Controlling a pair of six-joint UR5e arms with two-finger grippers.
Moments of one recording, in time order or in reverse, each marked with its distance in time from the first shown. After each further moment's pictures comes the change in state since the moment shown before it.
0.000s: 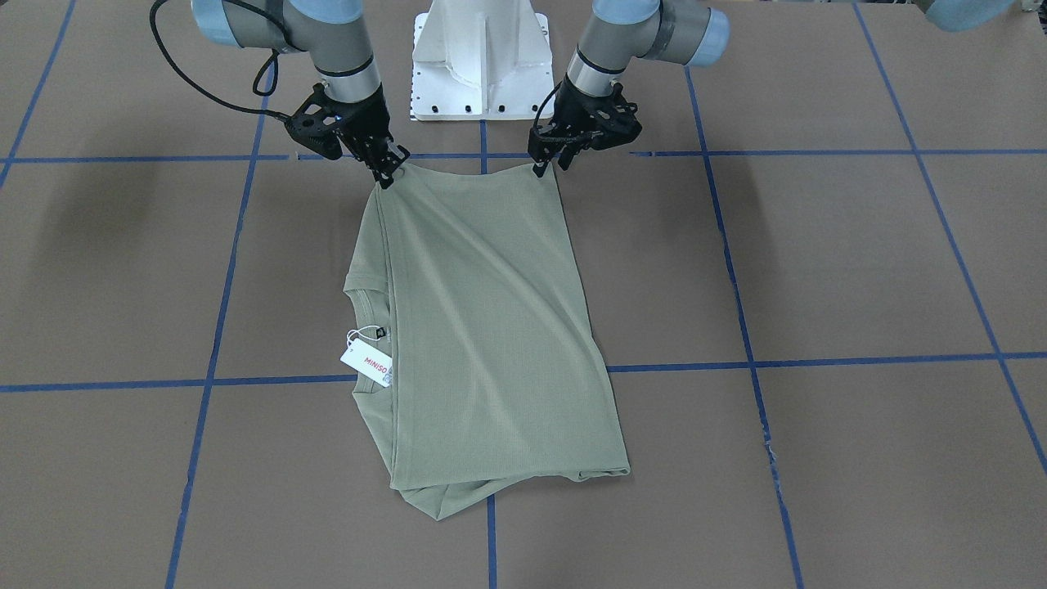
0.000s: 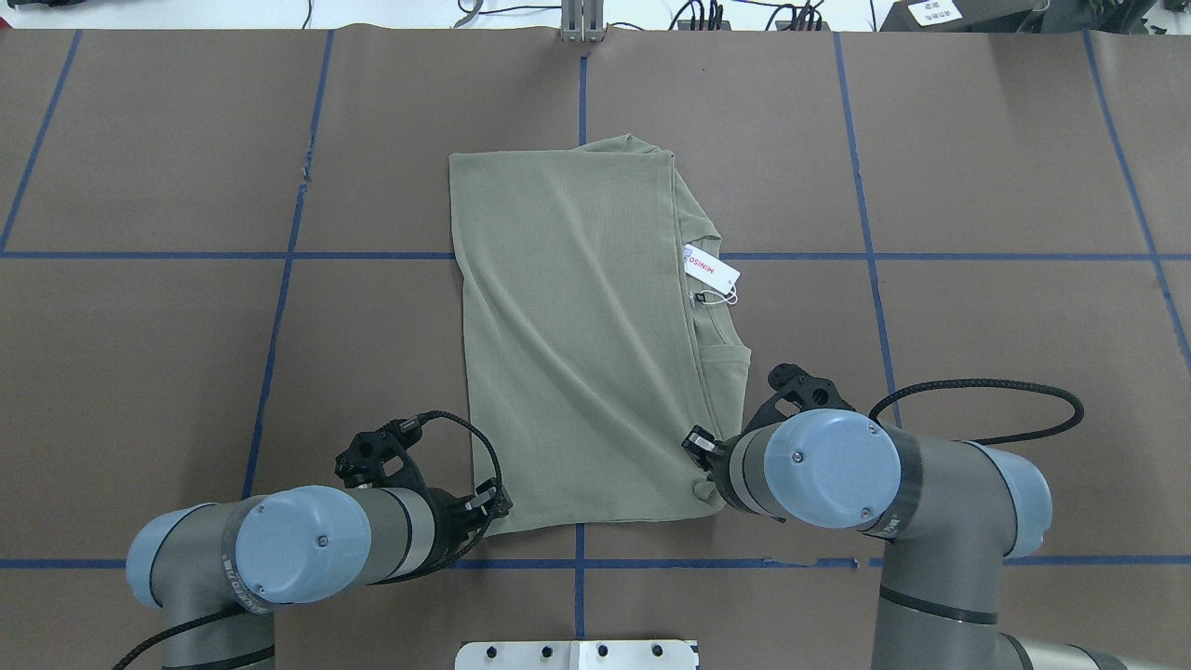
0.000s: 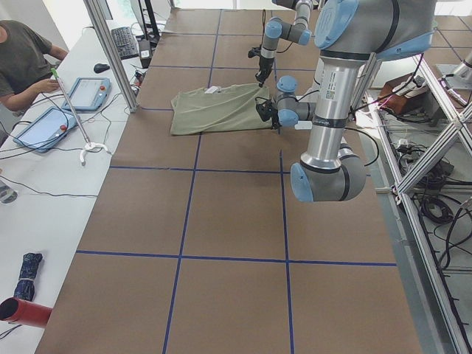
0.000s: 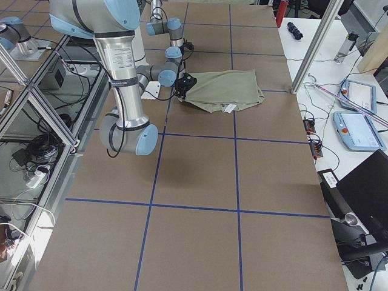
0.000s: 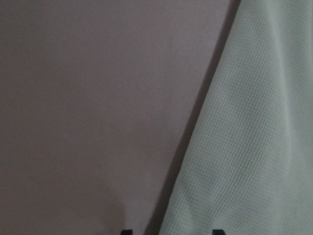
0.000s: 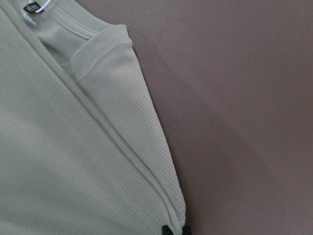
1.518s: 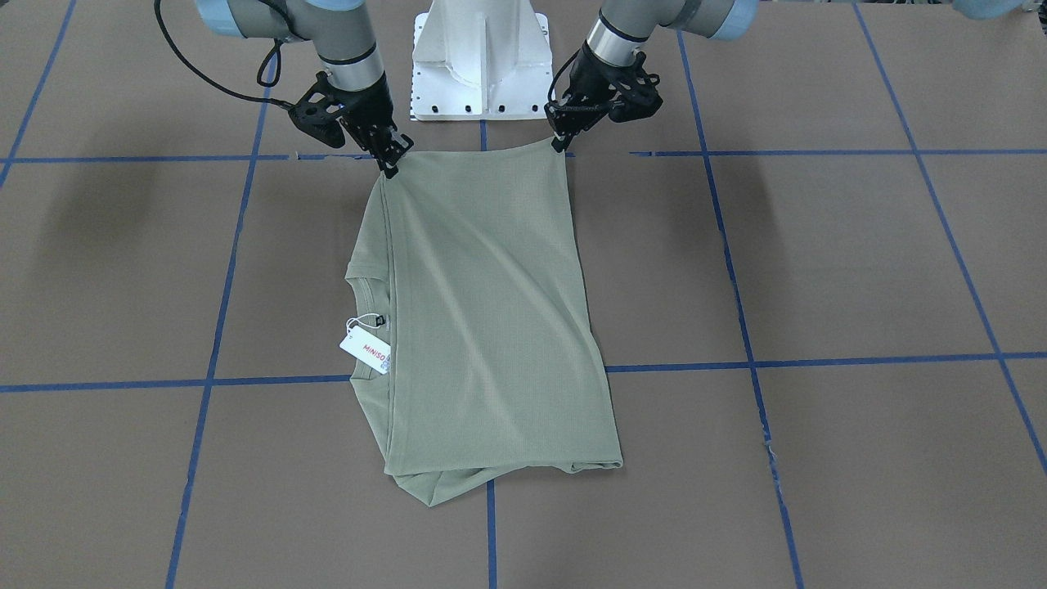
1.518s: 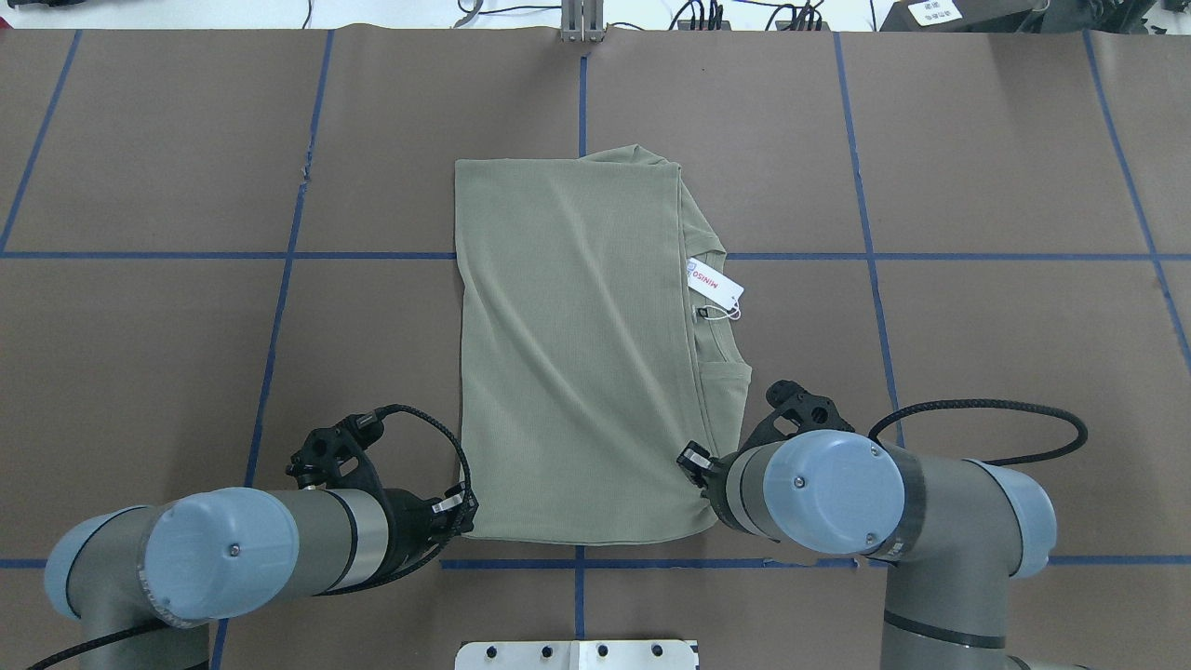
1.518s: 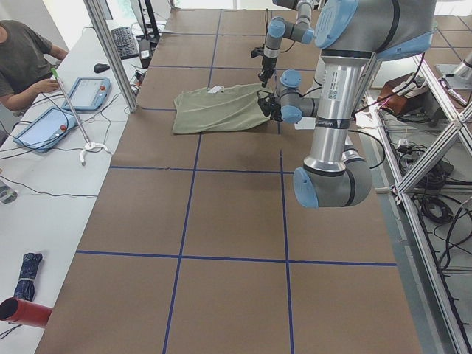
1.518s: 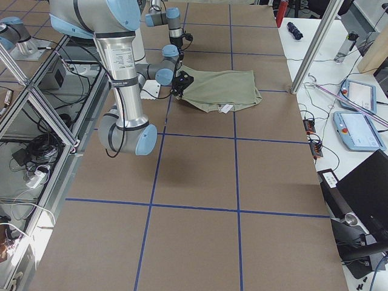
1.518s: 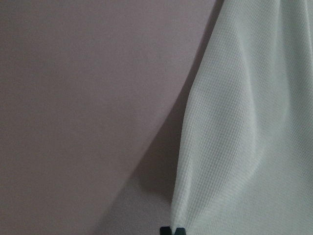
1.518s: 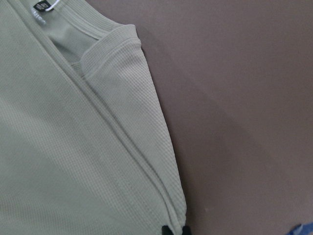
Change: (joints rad) left arm -0.003 0.088 -0.162 0.012 -0.010 -0.012; right arm -0.048 -0.006 0.040 -0.005 -0.011 0.062
